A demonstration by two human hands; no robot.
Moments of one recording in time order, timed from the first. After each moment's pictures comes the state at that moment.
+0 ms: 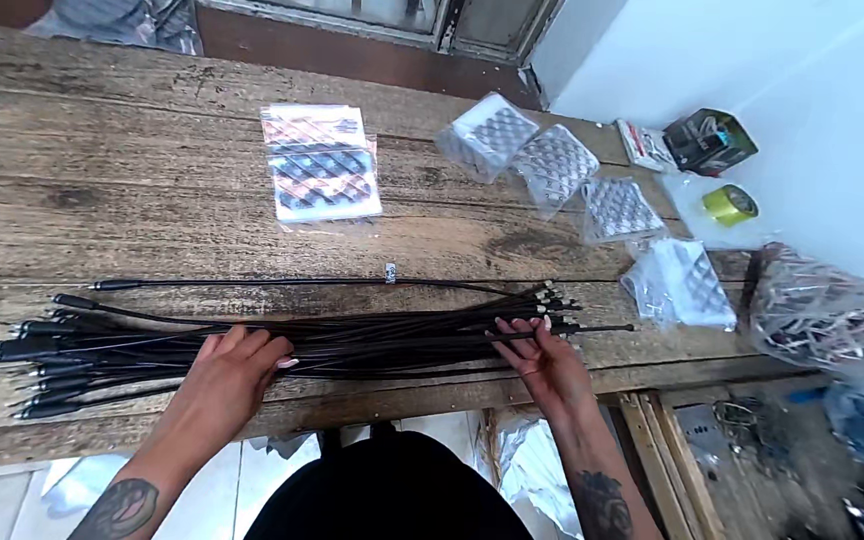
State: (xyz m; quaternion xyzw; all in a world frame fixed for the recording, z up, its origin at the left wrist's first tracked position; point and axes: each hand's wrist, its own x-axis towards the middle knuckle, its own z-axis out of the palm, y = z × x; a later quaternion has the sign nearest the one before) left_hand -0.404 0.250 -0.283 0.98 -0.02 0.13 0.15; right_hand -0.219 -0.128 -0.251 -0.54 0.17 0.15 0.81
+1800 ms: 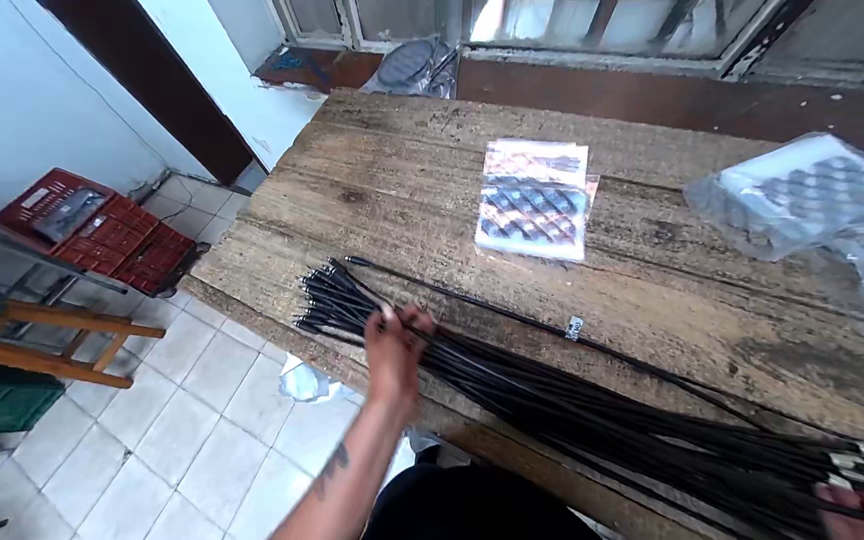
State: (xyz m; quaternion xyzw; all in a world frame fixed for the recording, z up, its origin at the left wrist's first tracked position) left_hand -0.386 0.227 -0.241 0.30 0.48 0.39 0.73; right_hand -0.175 -0.159 -0.240 -0.52 0.19 0.16 0.82
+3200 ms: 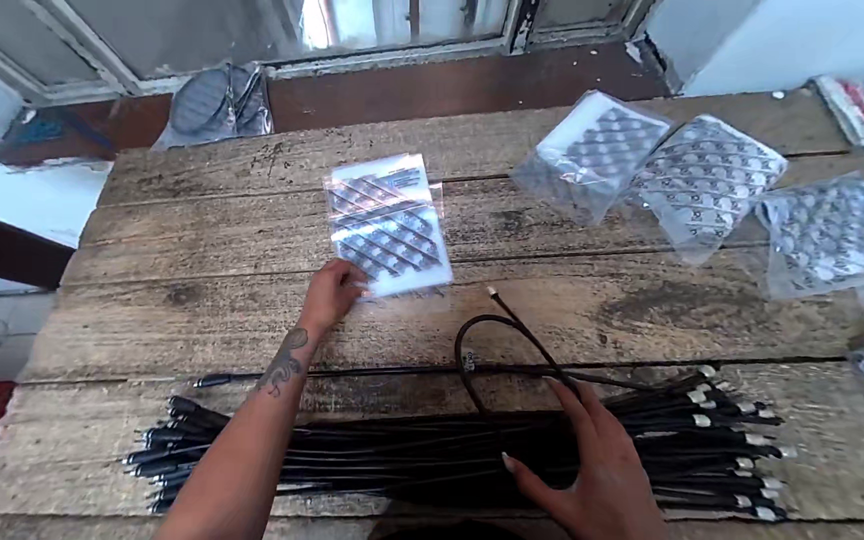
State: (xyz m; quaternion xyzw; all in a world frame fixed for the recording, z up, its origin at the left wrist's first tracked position) left_hand -0.156 0.375 -0.321 0.93 0.13 0.06 0.34; right_hand -0.198 -0.041 -0.270 -0.94 -0.23 0.03 0.25
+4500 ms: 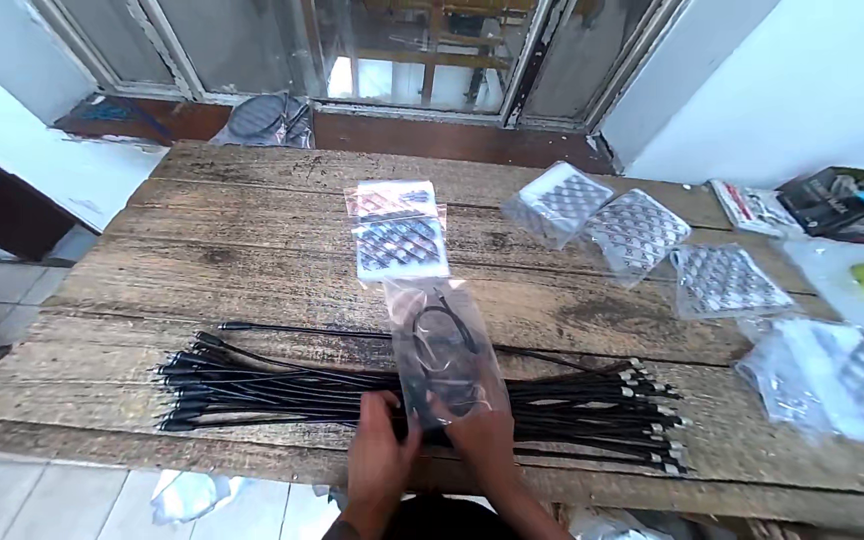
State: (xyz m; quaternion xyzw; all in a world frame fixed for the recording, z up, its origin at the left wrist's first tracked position) left_hand -0.376 0.134 -0.290 0.88 0.29 0.12 0.36; right_hand -0.268 0.028 -0.302 -0.92 -0.17 -0.03 0.35
